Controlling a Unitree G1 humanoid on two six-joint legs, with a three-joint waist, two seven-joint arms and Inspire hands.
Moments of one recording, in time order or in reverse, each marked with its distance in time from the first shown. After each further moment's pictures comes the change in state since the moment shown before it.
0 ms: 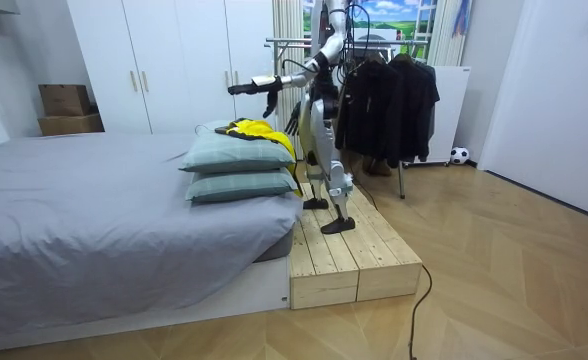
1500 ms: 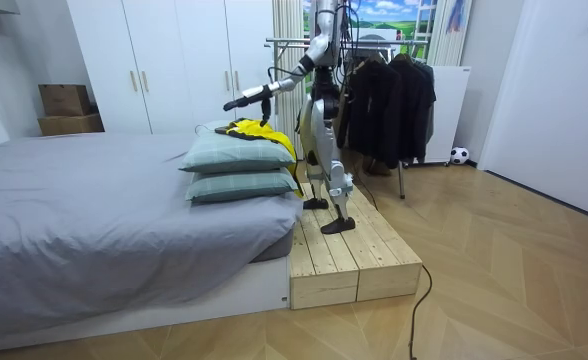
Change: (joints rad) left arm -0.169 -0.019 -0.020 0.224 0.023 0.050 -0.066; right arm -0.027 -0.024 0.004 0.051 0.080 0.027 -0.075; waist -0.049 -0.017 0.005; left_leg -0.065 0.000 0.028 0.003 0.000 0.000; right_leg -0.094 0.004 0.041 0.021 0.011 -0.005
